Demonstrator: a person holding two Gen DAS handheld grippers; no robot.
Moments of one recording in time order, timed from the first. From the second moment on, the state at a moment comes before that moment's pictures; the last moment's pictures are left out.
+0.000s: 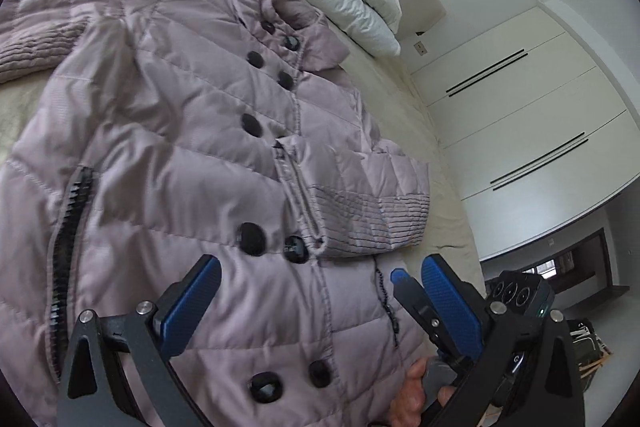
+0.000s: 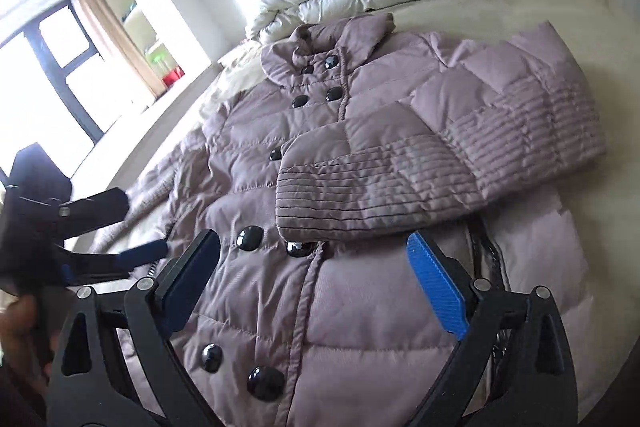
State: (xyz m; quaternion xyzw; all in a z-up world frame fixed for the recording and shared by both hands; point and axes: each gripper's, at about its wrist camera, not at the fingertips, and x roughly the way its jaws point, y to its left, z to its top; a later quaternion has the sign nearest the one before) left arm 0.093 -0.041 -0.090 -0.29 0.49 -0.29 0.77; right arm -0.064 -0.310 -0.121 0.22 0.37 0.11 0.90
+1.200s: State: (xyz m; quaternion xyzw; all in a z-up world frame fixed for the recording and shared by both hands) left arm 0.199 -0.048 -0.059 -0.32 0.49 -0.26 0.77; right arm -0.084 -0.426 -0.162 0.47 0.31 0.13 0.81
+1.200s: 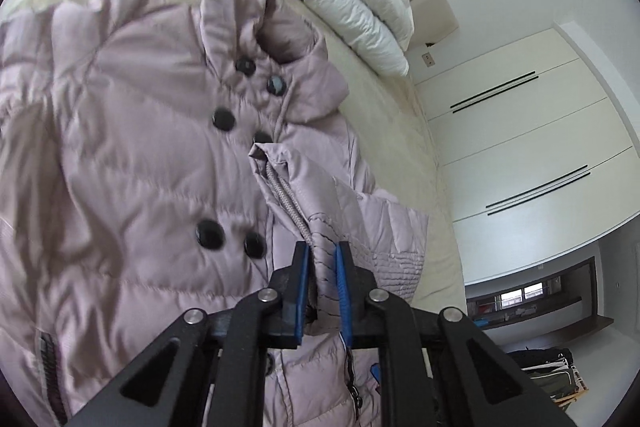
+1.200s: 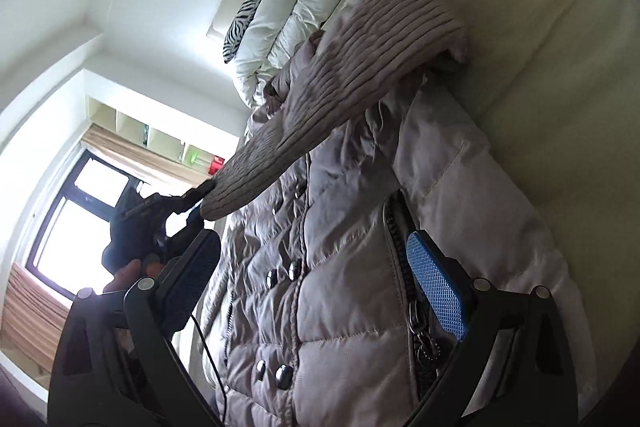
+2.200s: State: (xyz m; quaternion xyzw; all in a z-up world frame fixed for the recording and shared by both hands) left arm 0.274 0.113 -0.088 -0.37 0.44 -0.16 0.80; right arm 0.119 -0.444 -0.189 0.65 0.25 0.06 0.72
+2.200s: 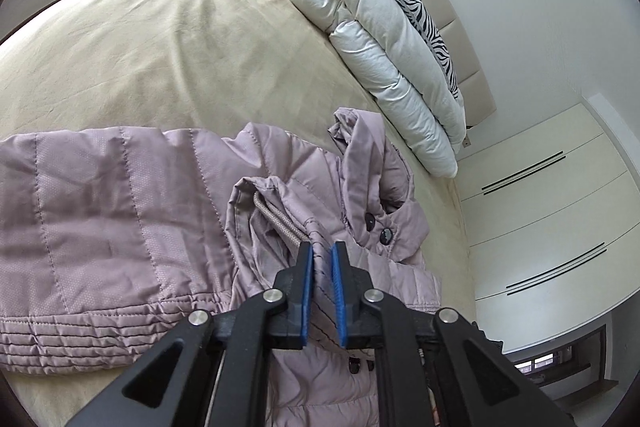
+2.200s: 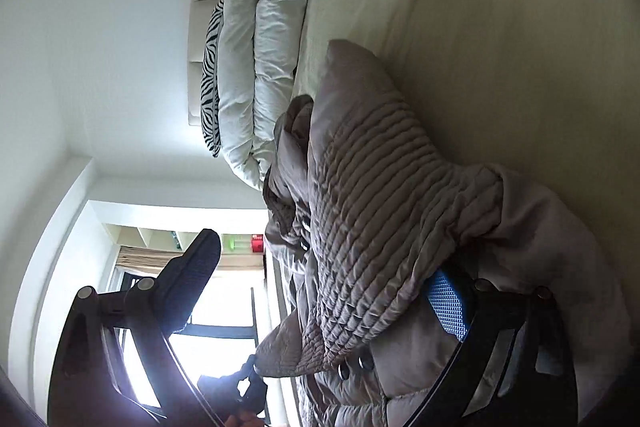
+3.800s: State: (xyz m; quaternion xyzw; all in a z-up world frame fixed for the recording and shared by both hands) left arm 0.316 -0.005 -0.128 -0.13 0.48 -0.12 0.86; right arm 0.190 -0.474 -0.189 0.47 0.33 0.08 0.81
